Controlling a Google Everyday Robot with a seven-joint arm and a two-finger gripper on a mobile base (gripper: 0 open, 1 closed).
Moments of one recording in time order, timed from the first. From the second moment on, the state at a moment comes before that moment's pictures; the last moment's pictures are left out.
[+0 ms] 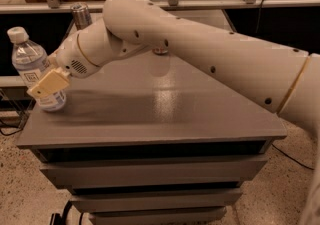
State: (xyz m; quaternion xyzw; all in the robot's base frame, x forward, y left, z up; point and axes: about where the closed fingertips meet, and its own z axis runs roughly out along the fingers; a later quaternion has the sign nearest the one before) arm 0.516 0.262 0.900 -0.62 0.59 0.35 0.37
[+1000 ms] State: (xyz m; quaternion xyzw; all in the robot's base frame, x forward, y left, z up) arm 0.508 0.212 0.932 -0.60 0.56 0.42 0.39
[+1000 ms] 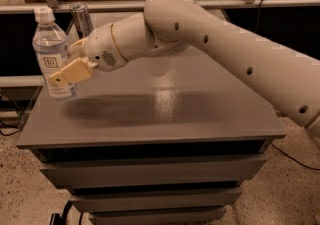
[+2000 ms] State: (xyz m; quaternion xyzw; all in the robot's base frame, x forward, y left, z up) arm 0.513 0.073 1.006 -0.66 0.66 0.17 0.33
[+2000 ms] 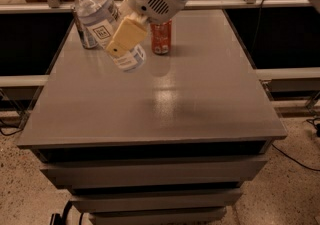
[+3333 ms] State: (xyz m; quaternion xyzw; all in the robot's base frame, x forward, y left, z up) arm 0.595 -0.100 0.887 -0.67 0.72 -0.17 0.09
